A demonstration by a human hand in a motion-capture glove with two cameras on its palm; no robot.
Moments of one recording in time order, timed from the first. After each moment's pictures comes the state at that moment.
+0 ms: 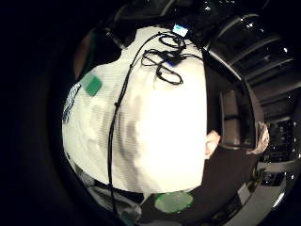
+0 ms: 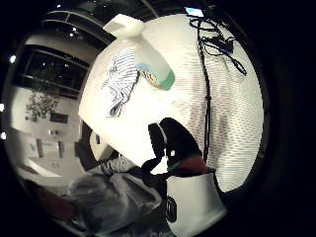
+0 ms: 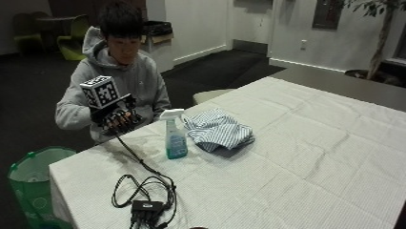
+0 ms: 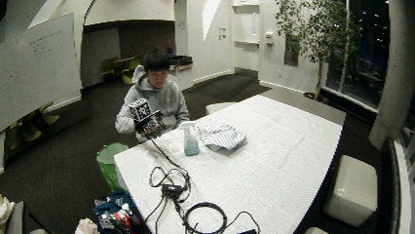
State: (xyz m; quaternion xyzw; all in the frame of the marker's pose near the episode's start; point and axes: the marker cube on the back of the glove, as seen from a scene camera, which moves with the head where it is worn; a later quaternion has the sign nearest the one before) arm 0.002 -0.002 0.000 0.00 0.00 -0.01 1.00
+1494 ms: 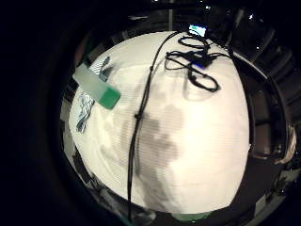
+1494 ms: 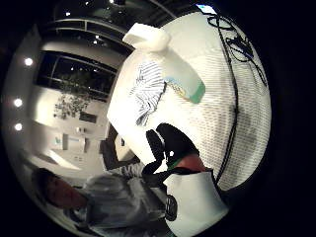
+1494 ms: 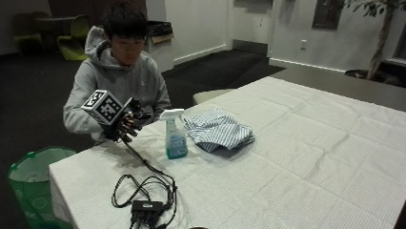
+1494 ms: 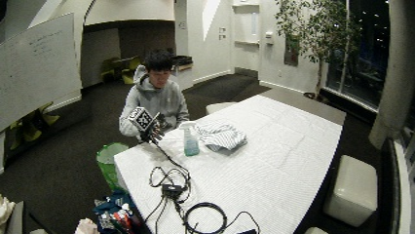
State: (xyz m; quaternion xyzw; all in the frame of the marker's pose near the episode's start) arm -0.008 -0.041 0.032 0.04 -0.18 -0.02 0.98
